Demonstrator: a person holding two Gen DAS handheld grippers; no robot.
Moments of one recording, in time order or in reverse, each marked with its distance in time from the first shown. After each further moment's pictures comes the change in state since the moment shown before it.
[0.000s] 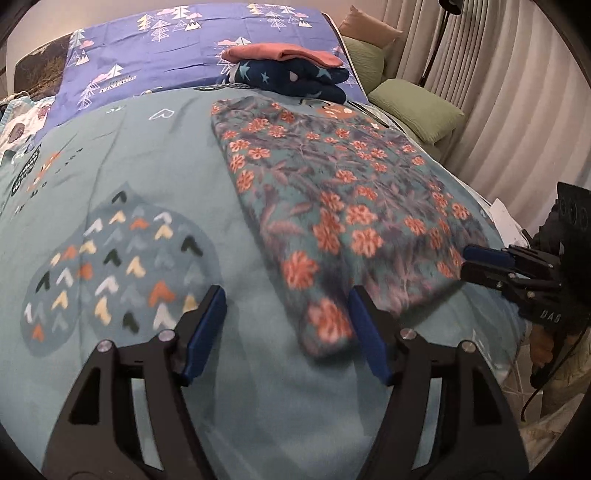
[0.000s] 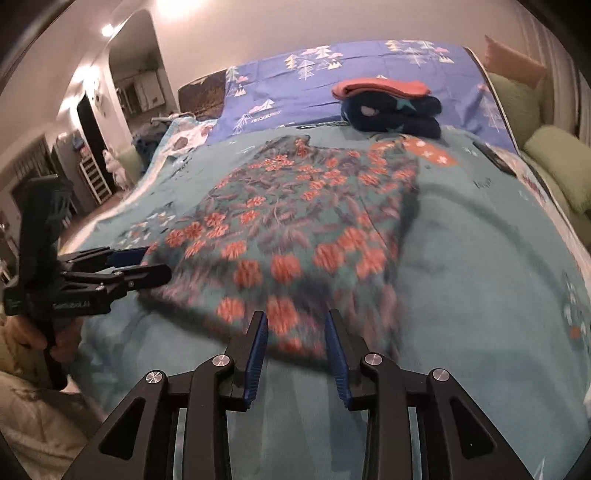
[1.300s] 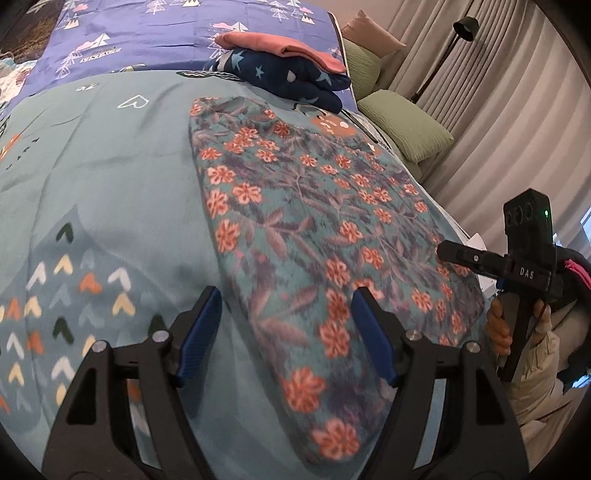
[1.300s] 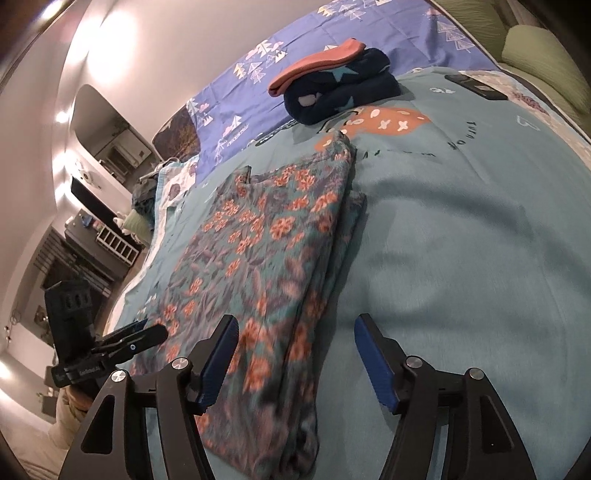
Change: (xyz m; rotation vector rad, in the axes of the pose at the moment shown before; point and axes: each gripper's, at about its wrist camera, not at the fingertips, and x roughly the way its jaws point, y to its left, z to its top) left arm 0.043 0.020 0.049 -0.103 0.042 -0.157; right arm 0.045 -0.098 0.057 0.323 0.044 0.190
